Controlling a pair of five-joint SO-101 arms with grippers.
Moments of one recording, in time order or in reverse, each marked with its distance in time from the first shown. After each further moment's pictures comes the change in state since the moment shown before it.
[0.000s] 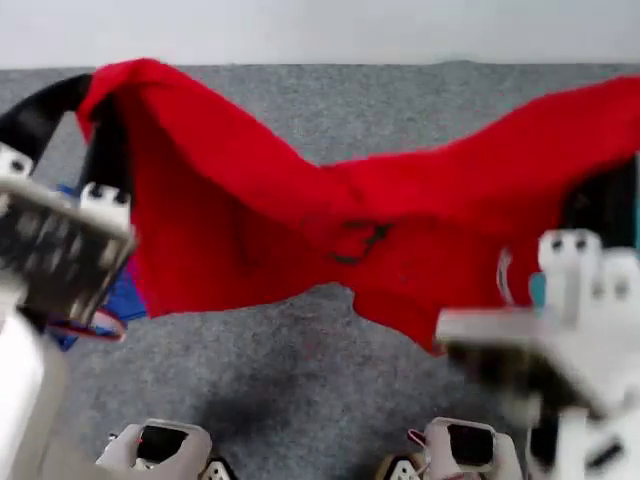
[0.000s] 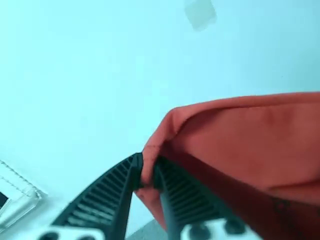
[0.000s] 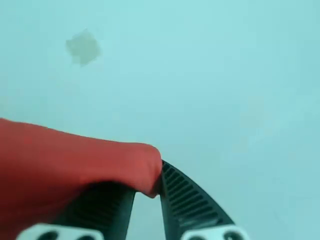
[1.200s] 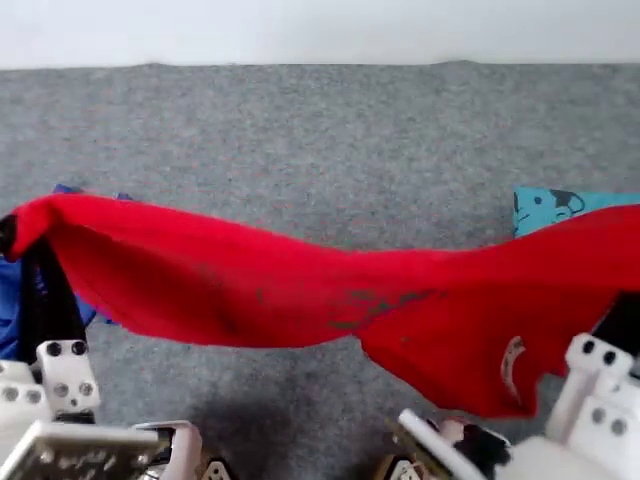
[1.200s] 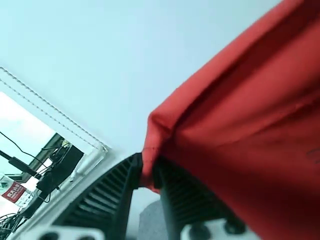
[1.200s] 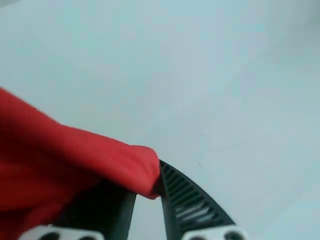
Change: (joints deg) left arm -13.2 -21.6 15.6 6.4 -10.9; right arm 17.0 -10.9 4.3 0.0 4.7
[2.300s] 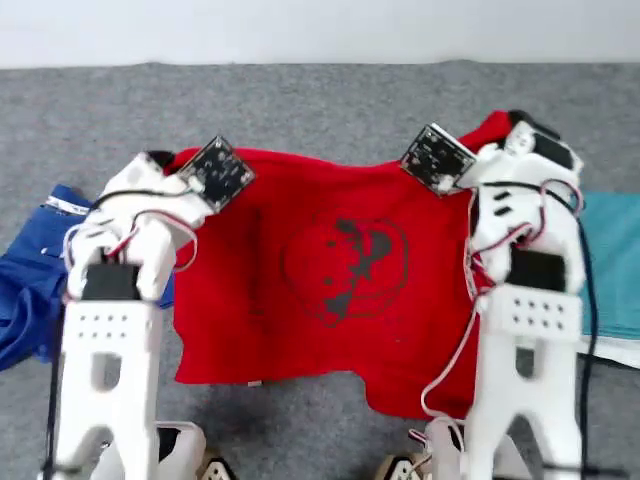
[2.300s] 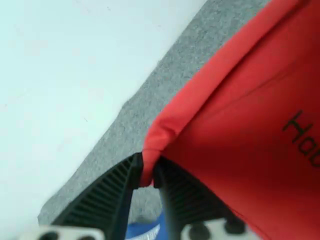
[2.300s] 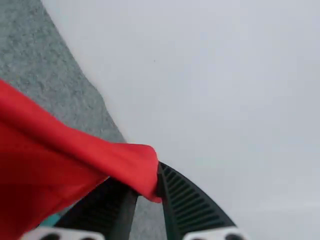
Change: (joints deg) left arm 5.3 21.0 67.2 -62.1 -4.8; right arm -16.5 29.3 59.1 -53.0 7.0
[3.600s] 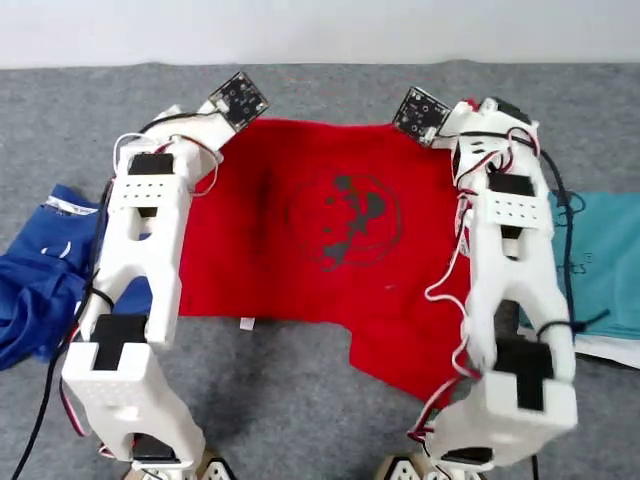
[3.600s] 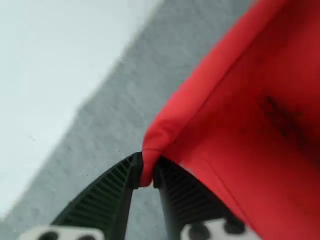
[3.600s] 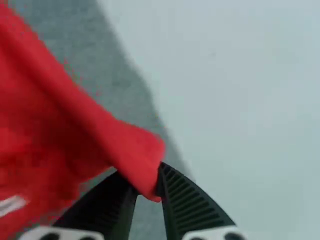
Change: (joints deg) left arm -1.1 50.0 -39.1 4.8 -0.8; right arm -1.0 35.7 -23.3 4.2 2.5
